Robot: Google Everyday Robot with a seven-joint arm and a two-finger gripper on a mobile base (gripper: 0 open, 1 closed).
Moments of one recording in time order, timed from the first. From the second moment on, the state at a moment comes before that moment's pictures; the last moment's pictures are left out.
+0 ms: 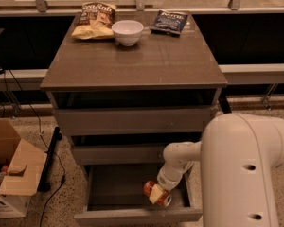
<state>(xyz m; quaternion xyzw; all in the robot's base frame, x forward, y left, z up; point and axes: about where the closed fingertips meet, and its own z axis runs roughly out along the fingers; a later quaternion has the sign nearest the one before) 0.489 -0.099 0.329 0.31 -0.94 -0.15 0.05</state>
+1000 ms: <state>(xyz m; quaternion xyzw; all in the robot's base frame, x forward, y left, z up) 0.534 -0.090 0.219 0.14 -0.96 -0.23 -0.03</state>
